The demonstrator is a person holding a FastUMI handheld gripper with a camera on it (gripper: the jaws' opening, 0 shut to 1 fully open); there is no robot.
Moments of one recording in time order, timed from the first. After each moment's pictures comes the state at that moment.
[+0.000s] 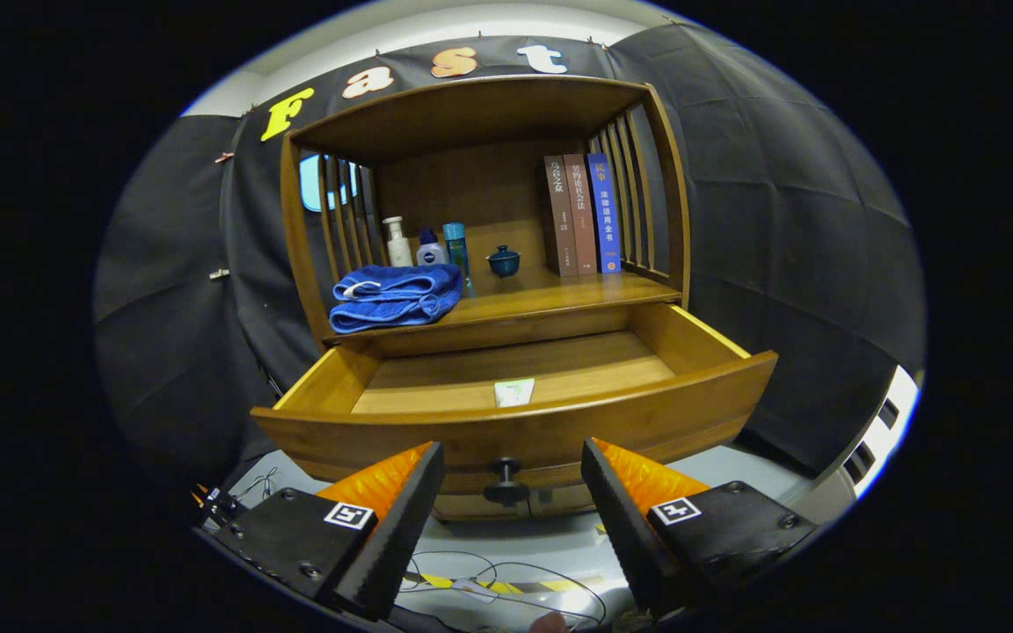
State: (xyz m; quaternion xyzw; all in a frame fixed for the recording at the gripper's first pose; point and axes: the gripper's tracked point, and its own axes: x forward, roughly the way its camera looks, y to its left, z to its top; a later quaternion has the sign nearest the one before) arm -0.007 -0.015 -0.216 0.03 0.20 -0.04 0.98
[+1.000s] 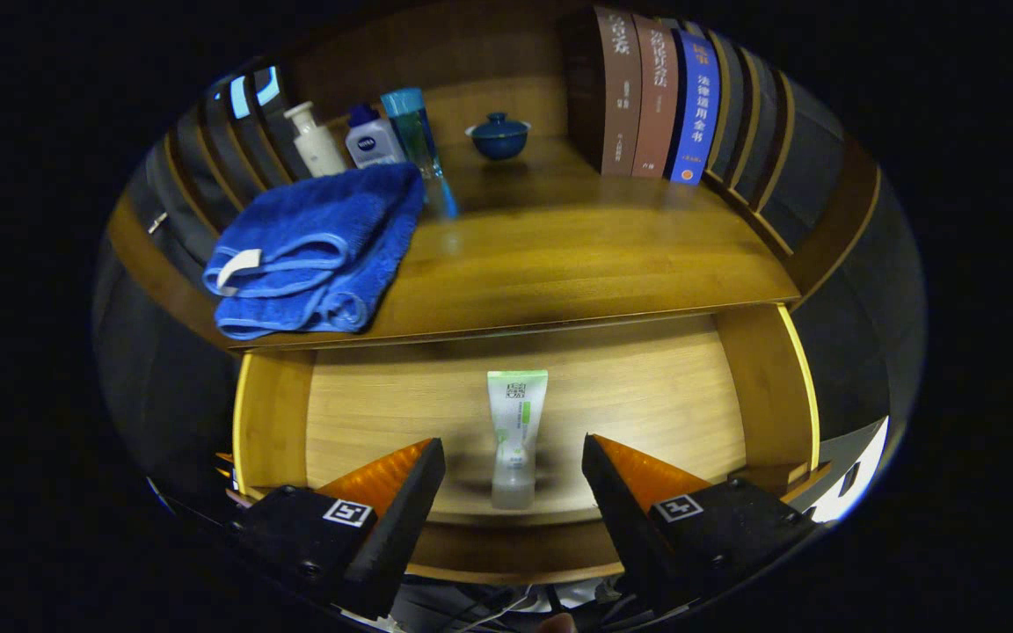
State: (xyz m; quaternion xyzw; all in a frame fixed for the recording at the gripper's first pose) arm 0.153 -0.015 -0.268 0.02 0.51 -0.04 0.86
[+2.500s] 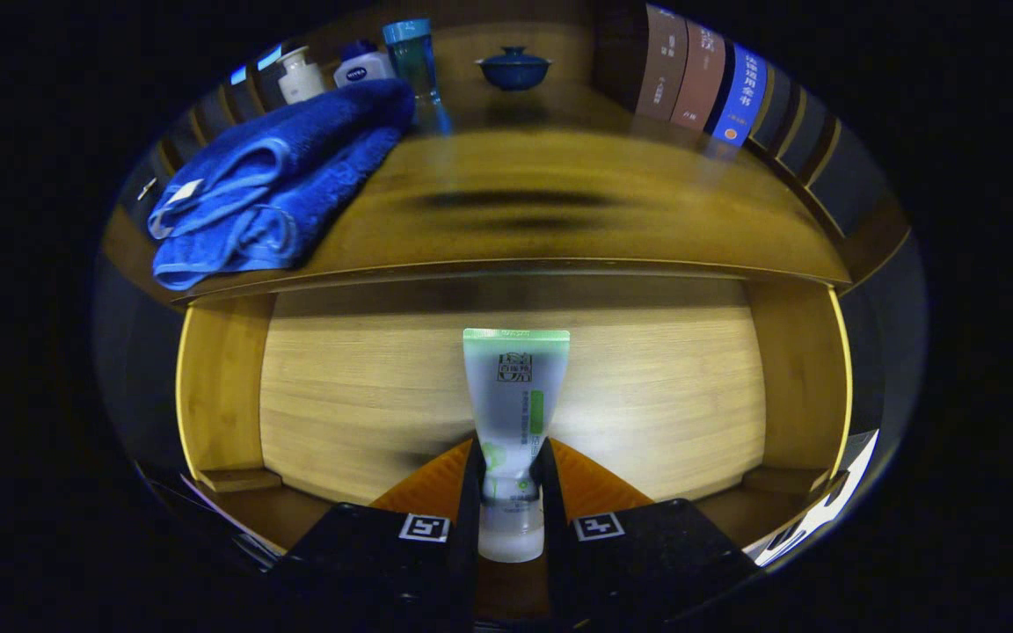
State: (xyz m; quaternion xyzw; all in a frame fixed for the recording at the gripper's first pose) arm 0.137 -0.013 -0.310 -0.01 0.56 -0.04 0.83
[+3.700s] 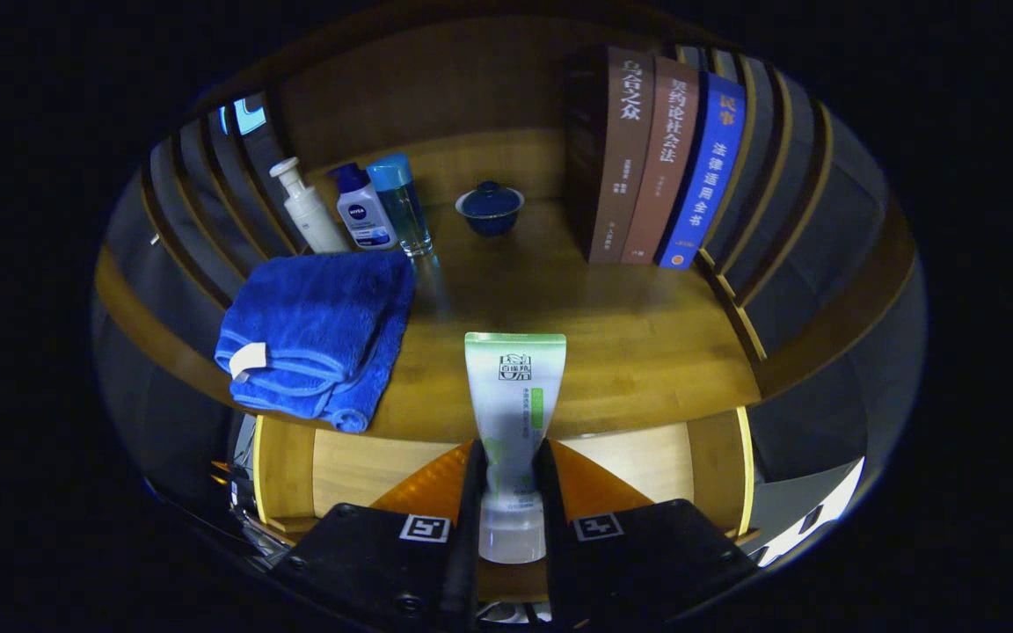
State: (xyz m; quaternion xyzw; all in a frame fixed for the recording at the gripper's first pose) arm 0.227 -0.034 -0.193 0.00 0.47 -0.03 0.88
